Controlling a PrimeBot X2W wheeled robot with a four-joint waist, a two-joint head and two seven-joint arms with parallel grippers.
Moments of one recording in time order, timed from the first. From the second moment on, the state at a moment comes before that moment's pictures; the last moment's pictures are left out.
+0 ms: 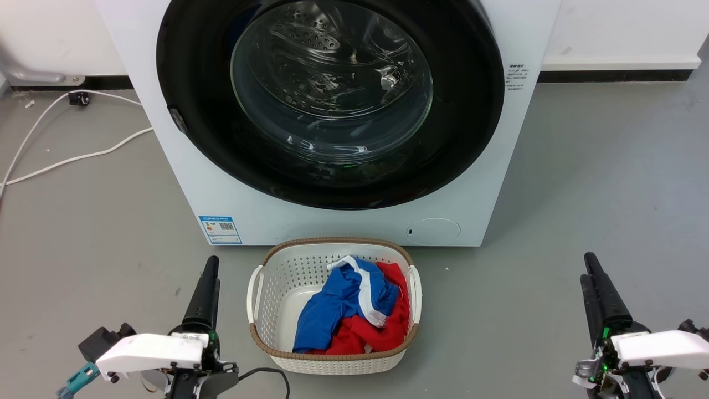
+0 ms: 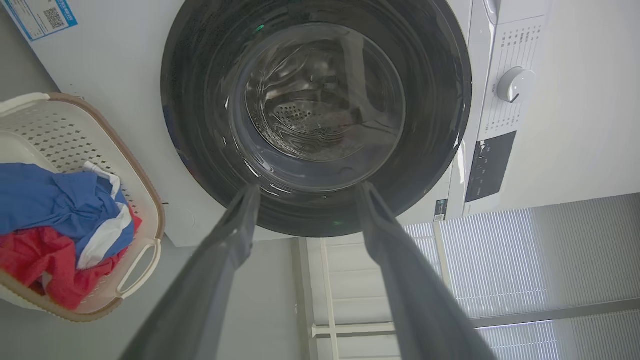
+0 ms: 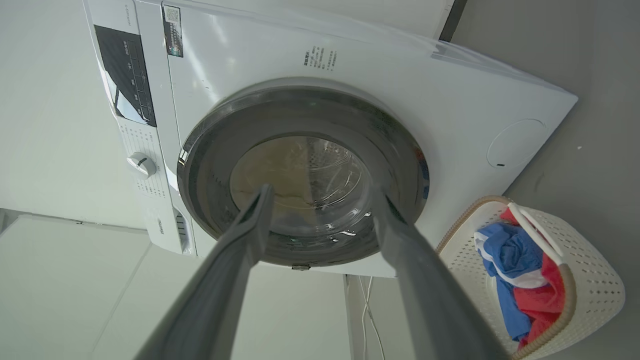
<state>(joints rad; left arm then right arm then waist) -0.08 0.05 0.02 0.22 -1.45 -0.13 0.02 -0.06 -0.07 -0.06 0.24 1.42 0.13 0.02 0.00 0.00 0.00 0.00</state>
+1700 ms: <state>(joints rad) -0.09 0.07 -0.06 0.20 -0.52 -0.11 -0.15 0.00 -0.08 -0.02 0.06 0.43 0.13 0.00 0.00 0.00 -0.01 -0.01</state>
